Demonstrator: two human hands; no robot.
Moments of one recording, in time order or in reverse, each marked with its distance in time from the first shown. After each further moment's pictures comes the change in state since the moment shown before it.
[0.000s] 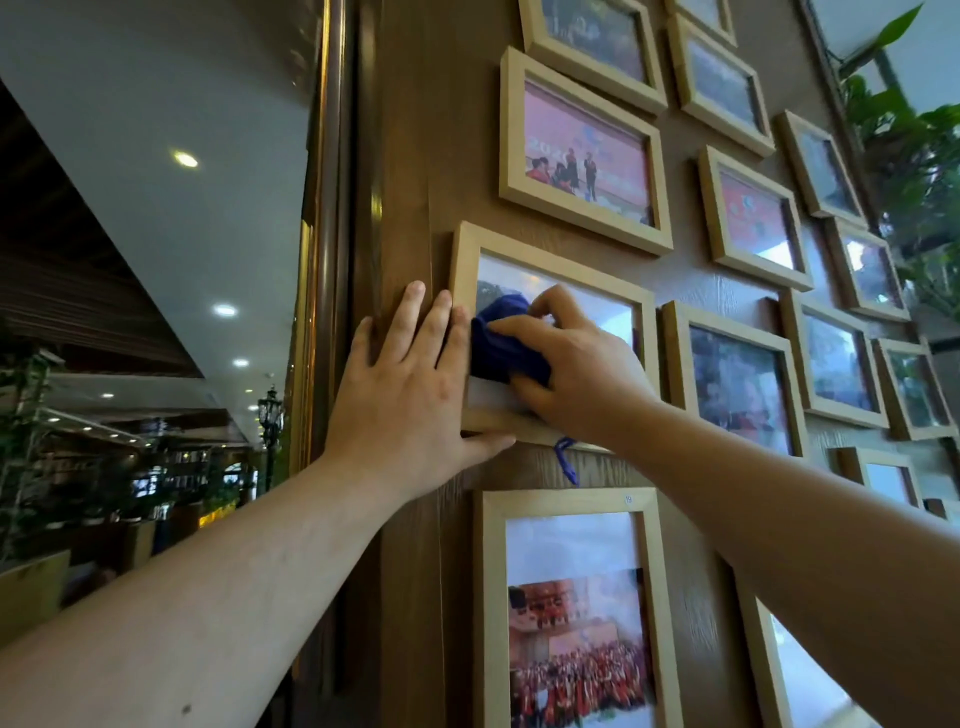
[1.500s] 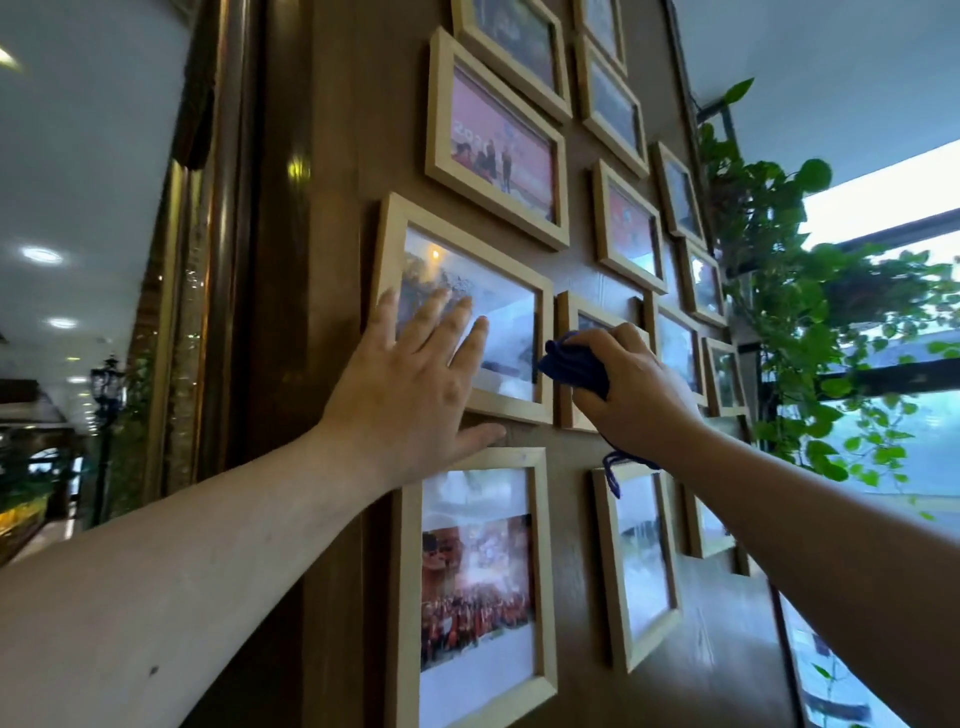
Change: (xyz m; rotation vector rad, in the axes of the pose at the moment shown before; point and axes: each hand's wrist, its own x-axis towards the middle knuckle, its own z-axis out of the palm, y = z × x) left_hand -0.008 0.044 -0.010 -0.057 0.068 0.282; right_hand -0.091 0.050 -0.060 -0.177 -0.099 0.391
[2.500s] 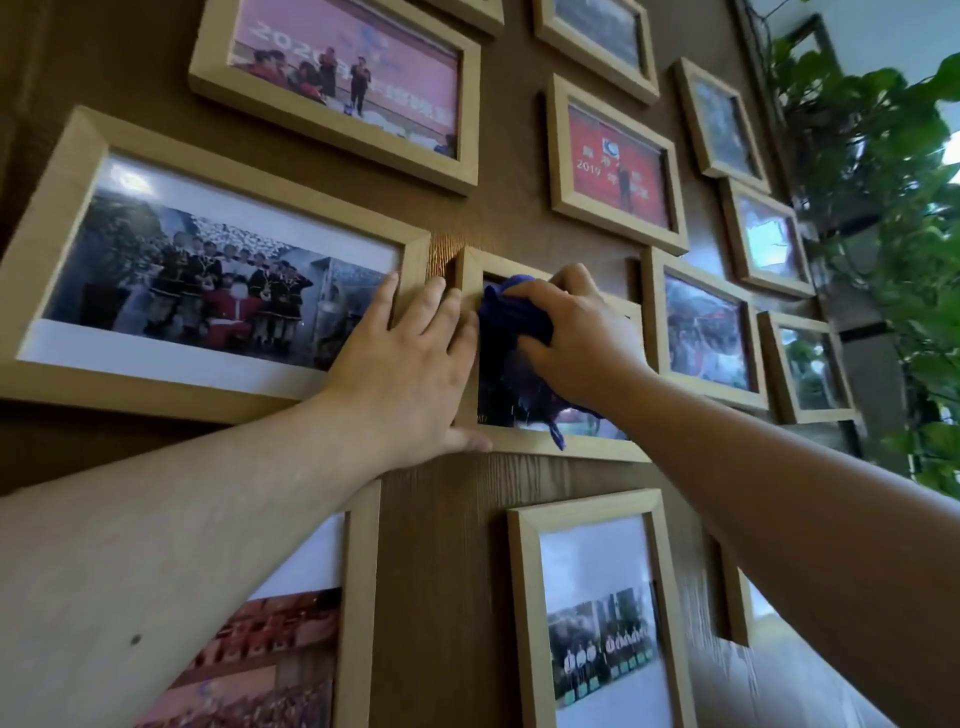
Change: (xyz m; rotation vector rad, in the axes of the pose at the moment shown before) left_hand 0.143 0.128 0.100 0.347 -0.296 -0.058; right_hand 0.086 0.158 0.091 0.200 0.122 -0.176
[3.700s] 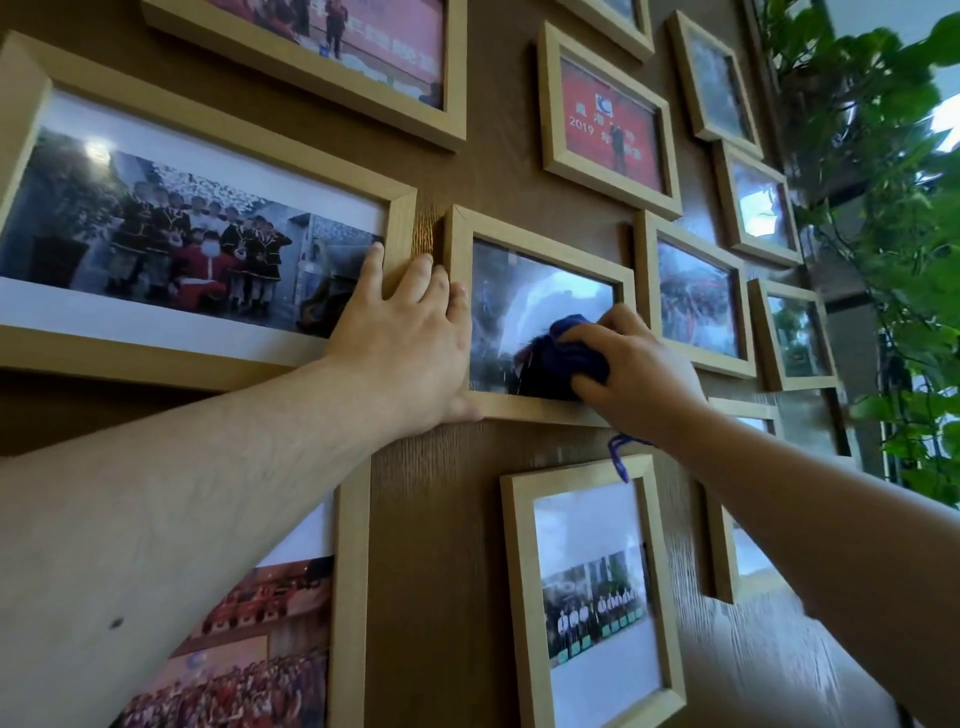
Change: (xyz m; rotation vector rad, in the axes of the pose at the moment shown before) left_hand 0.006 0.010 0.002 -0.062 -0.059 -0.038; right_hand -0.062 0.051 0.009 -0.091 -0.149 0.070
